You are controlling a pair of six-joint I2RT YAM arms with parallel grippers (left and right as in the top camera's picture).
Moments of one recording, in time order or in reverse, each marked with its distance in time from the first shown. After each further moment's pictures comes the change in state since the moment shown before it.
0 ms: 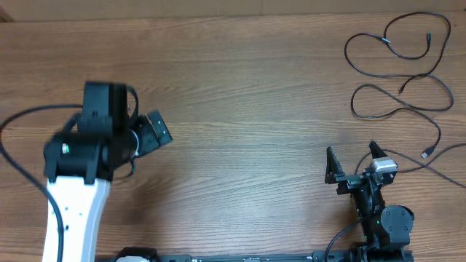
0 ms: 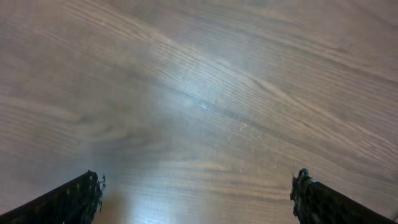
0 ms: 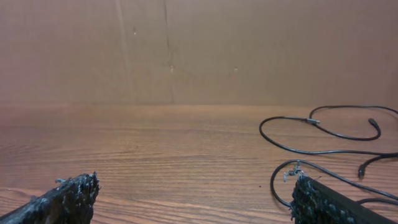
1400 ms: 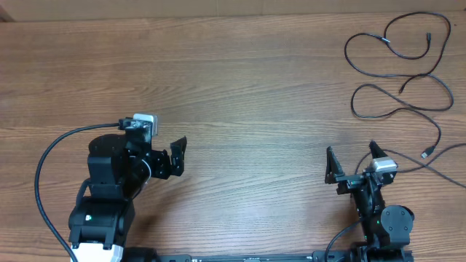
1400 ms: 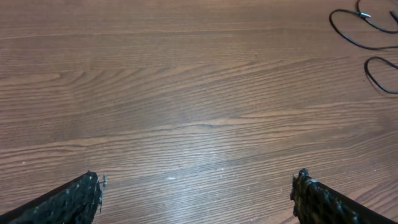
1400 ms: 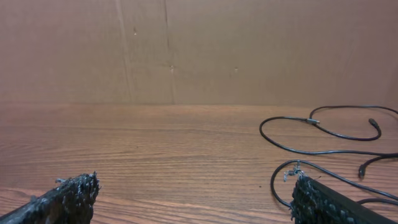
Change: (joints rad) left arm 0.018 -0.403 -0.597 0.673 0.230 0.471; right arm 0.000 0.000 0.000 0.001 0.001 0.000
